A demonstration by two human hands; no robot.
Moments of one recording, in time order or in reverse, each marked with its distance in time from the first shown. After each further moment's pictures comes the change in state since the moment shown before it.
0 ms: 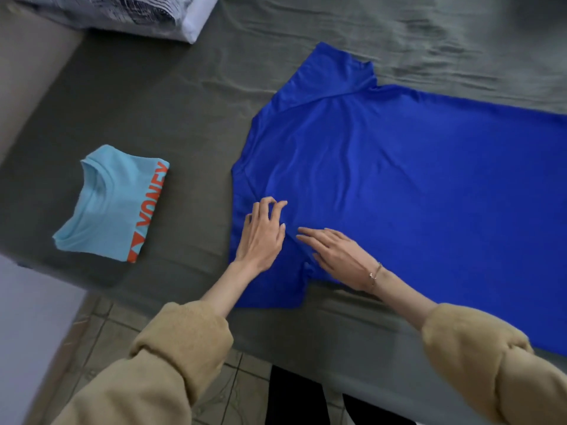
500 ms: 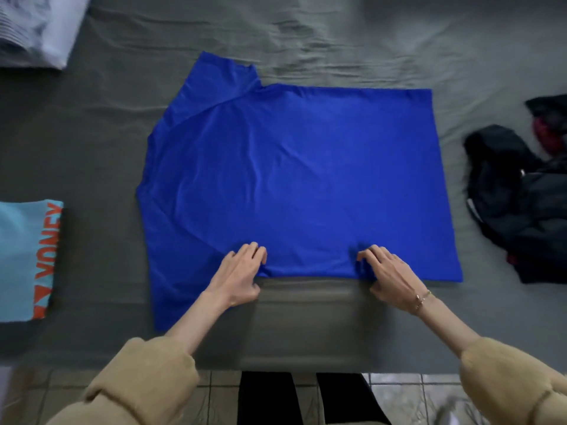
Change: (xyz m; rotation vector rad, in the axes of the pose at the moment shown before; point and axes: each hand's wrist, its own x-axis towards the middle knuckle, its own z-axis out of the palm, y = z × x) left_hand -0.026 0.085 0.022 0.136 -0.426 0.431; right_hand -0.225 0.039 -0.056 -0.027 -0.189 0.703
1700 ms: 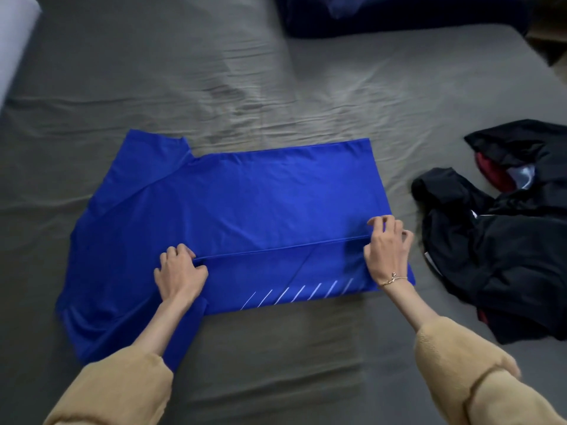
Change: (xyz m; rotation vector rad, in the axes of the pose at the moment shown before) left_hand 0.162 -0.016 -0.069 -0.174 0.269 -0.700; right_hand 0.112 0.120 -0.051 -0.139 0.504 0.666
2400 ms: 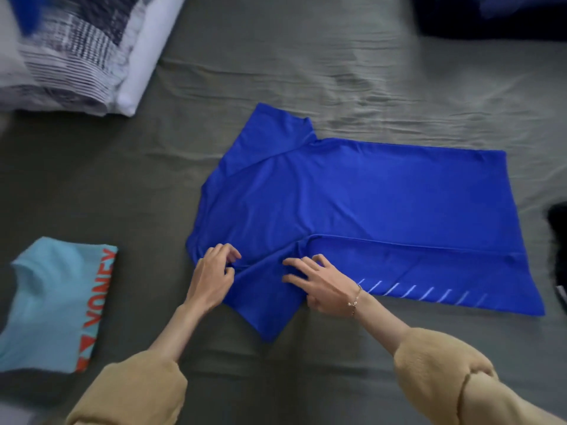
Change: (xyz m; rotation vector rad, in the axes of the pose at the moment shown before) left_hand -0.021 -0.180 -0.037 -0.286 -0.030 0.243; right_hand -0.101 -0.248 -0.010 0.239 -0.256 -1.300
